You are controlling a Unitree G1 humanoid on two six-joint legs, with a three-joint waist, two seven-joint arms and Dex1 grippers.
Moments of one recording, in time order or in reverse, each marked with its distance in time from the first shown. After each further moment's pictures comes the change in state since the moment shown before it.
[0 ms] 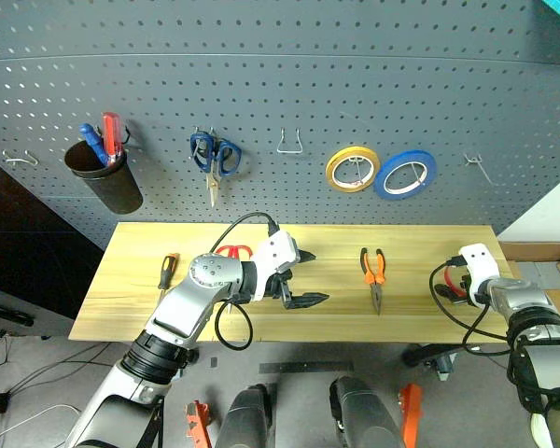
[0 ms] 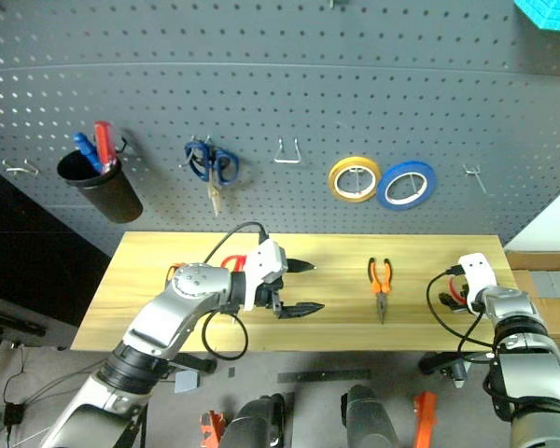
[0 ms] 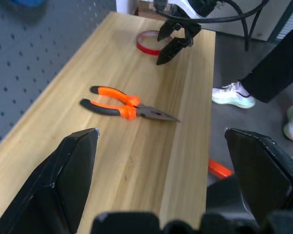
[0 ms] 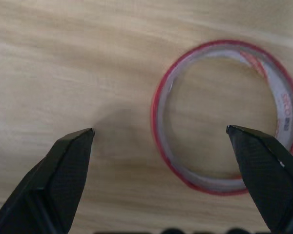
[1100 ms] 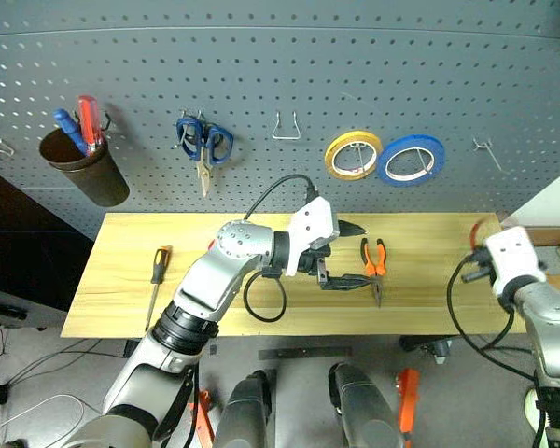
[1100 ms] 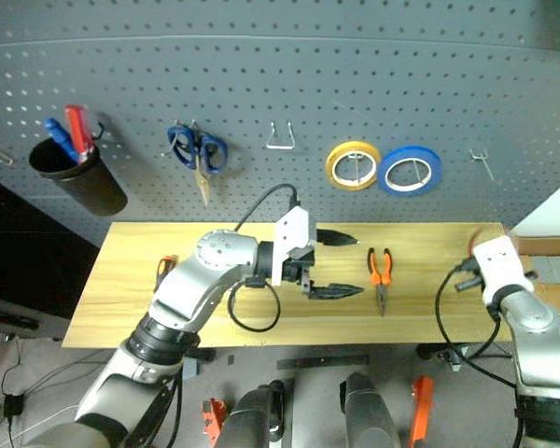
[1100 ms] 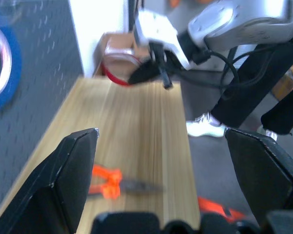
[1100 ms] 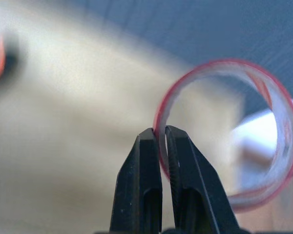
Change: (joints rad) left arm -0.199 -0.138 -0.013 -0.044 -0.045 0.013 -0.060; right arm 0.638 0.081 -0.298 -1.498 -0.016 0.215 -0.216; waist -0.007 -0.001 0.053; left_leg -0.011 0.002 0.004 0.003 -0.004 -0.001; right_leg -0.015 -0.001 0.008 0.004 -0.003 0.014
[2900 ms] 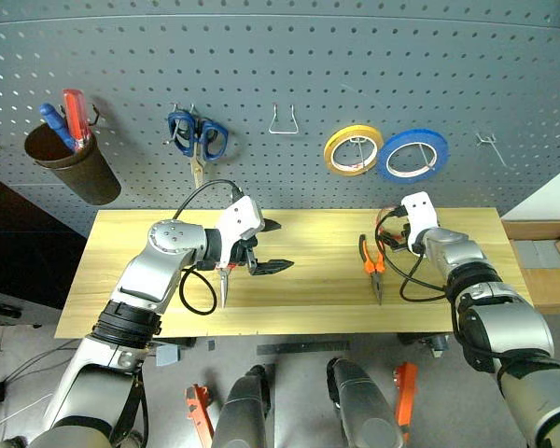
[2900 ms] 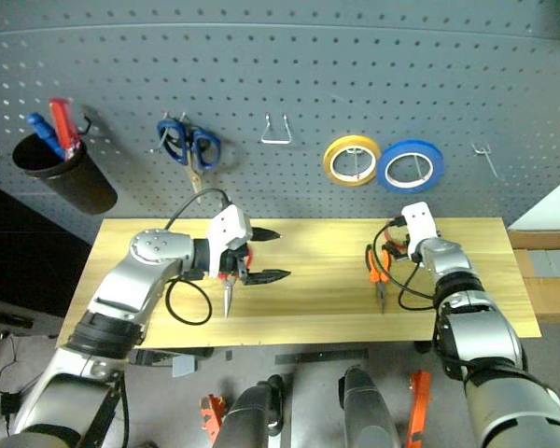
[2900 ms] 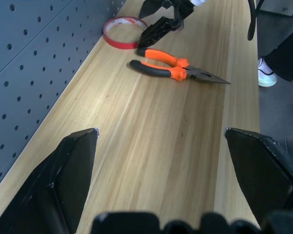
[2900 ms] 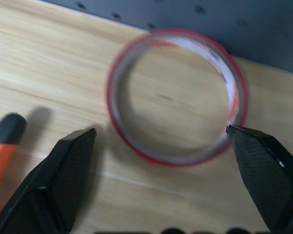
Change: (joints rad) left arm 0.065 0.253 0.133 0.221 0.075 -0.087 -0.045; right arm -0.898 0.171 0.289 1.497 0.016 -0.261 0.036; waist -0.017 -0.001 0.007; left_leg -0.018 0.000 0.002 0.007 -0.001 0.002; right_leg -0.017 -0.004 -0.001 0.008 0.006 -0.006
